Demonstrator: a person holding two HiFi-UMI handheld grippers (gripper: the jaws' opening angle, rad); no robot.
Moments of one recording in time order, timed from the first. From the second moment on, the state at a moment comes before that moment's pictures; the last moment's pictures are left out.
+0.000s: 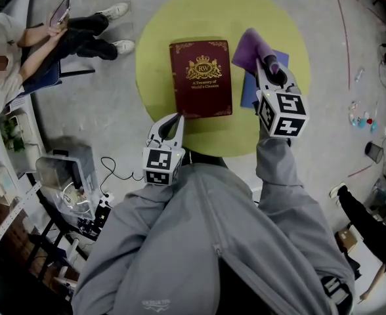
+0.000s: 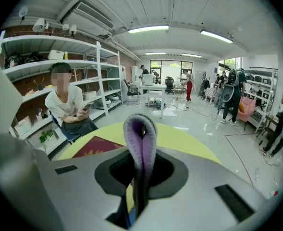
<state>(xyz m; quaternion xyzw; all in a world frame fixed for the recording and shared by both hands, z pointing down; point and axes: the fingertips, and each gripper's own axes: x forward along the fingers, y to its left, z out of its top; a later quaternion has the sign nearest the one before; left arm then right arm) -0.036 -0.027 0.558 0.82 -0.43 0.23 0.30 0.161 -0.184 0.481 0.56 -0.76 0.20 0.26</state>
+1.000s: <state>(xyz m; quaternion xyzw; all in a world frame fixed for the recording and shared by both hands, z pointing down) -0.032 -0.028 0.556 0.82 -0.43 0.23 0.30 -0.010 -0.152 0.444 0.36 -0.88 0.25 0.19</state>
